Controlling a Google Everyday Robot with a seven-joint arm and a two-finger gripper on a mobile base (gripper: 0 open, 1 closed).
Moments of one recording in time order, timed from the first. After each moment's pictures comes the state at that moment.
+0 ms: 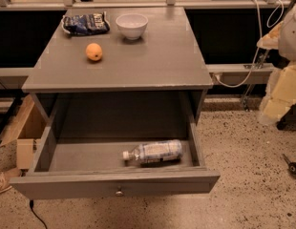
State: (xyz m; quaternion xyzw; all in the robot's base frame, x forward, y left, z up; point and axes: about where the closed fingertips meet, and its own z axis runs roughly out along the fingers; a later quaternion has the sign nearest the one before) arm 0.438 -0.216 0.980 -0.60 0.78 -0.04 0.17
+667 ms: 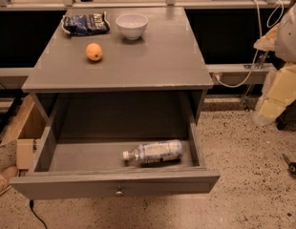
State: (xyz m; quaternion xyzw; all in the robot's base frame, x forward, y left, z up) arm 0.443 -0.213 0.975 -0.60 0.78 -0.03 0.17
